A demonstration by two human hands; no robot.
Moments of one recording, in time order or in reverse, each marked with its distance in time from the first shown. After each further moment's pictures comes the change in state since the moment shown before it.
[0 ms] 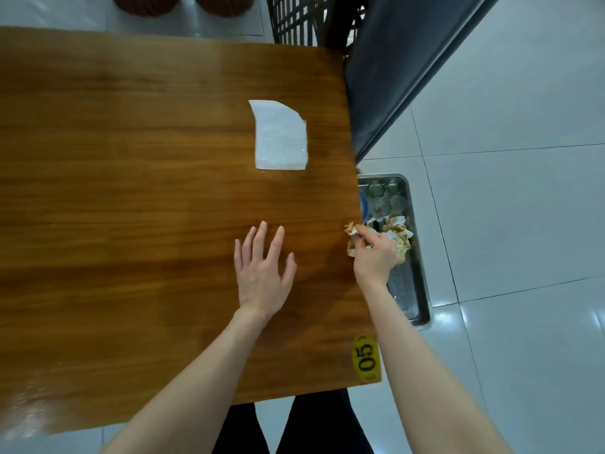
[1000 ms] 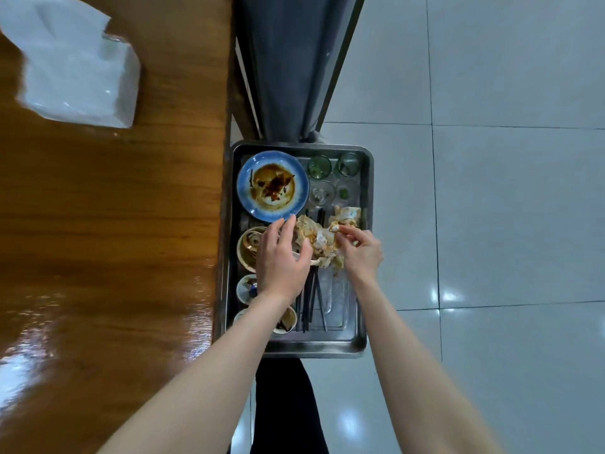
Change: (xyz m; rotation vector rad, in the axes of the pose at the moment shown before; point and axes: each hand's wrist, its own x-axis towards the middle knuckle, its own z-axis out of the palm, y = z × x) left_hand 0.078 0.181 0.238 -0.283 -0.099 -0.340; right_hand 0.211 0.178 -0.030 0.036 -0.291 0.108
